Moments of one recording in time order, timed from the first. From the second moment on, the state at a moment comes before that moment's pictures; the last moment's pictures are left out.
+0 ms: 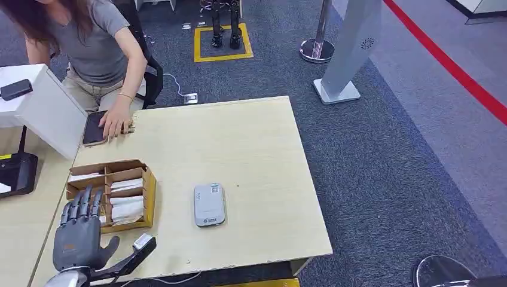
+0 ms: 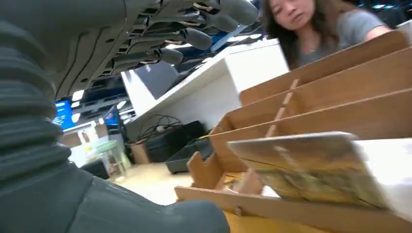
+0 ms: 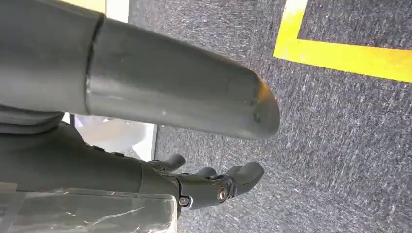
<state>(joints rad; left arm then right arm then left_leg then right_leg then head) 0.22 0.06 -0.04 -1.79 -1.57 0.03 0.20 -0.08 0.09 -0.96 -0.22 1.53 -0.09 0.05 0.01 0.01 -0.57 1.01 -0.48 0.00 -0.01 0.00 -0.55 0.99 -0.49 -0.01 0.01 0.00</state>
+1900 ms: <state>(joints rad) 0.21 0.10 -0.15 -1.79 -1.57 -0.02 0.24 -0.08 0.09 -0.99 -0.23 1.55 -0.10 0.03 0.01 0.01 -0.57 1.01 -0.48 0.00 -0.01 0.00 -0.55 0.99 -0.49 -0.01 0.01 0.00</state>
